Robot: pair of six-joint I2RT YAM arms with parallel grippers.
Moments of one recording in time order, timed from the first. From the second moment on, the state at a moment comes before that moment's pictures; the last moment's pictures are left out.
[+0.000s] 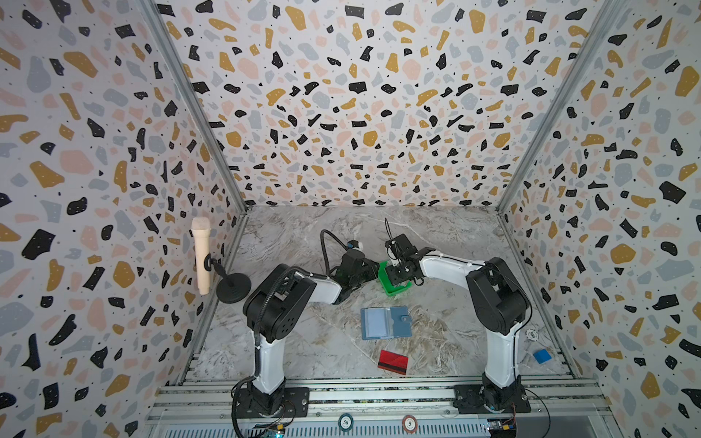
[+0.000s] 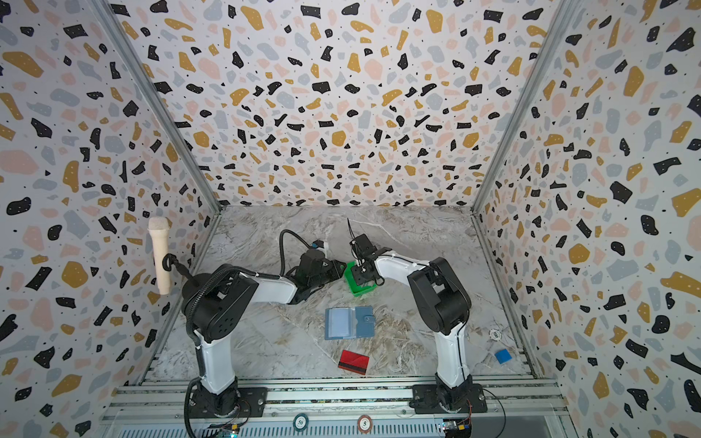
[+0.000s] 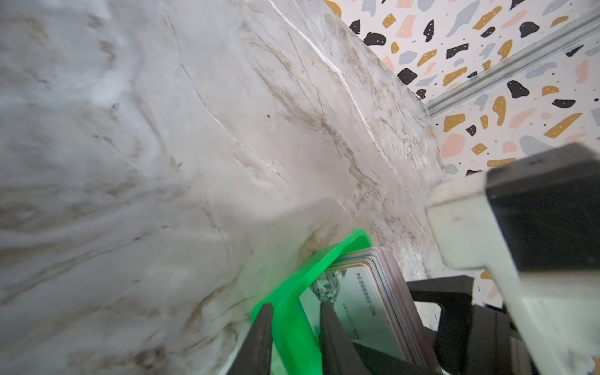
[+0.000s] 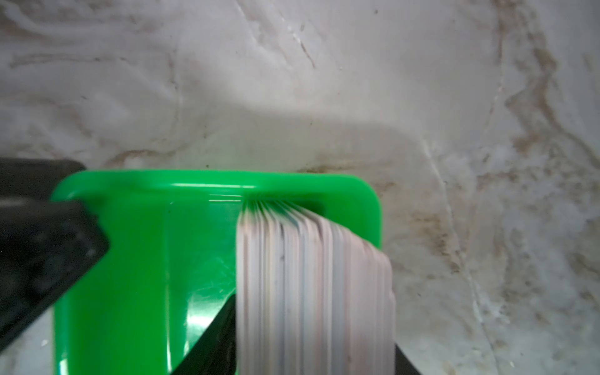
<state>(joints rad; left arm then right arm) -0.60 1.96 0.94 0.48 0.11 -0.79 0.61 1.99 1.33 -0.45 0.05 0.13</state>
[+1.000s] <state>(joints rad) -0.61 1.96 0.87 0.62 0.10 -0.95 0.62 1.99 1.31 -0.42 0.04 0.23</state>
